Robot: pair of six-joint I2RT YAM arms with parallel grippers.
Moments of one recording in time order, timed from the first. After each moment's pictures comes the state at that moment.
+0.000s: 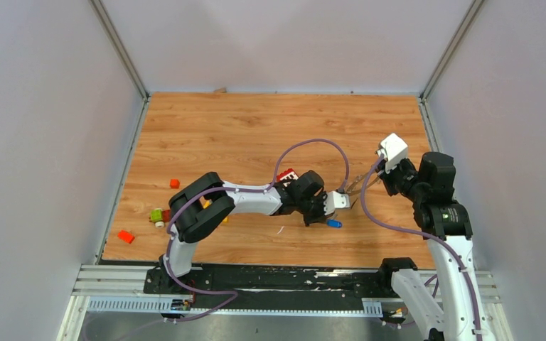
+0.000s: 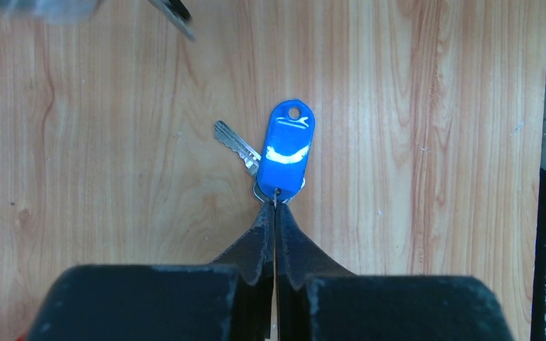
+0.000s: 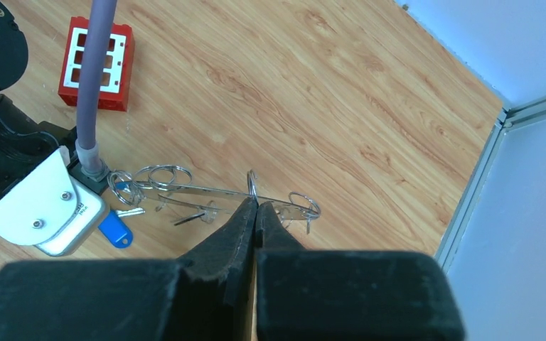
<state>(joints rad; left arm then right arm) -1.06 1.99 1.19 0.01 0.41 0.32 0.03 0.72 0.91 -0.66 -0.38 -0.53</state>
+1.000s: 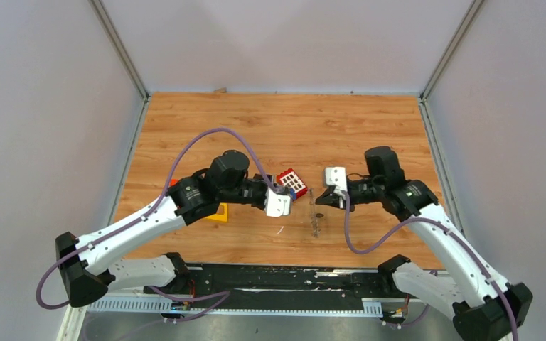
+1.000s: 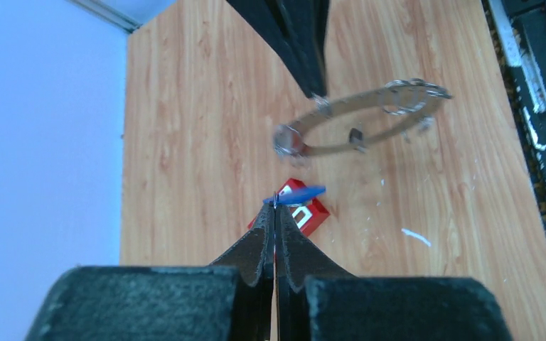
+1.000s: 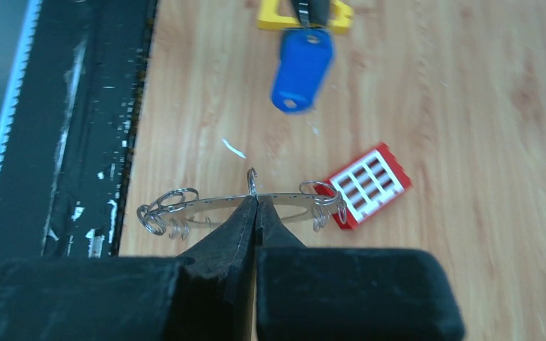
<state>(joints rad) -0.96 1.12 1.05 -0.38 0.39 0.80 0.42 0.91 0.91 -0.69 -0.86 -0.82</state>
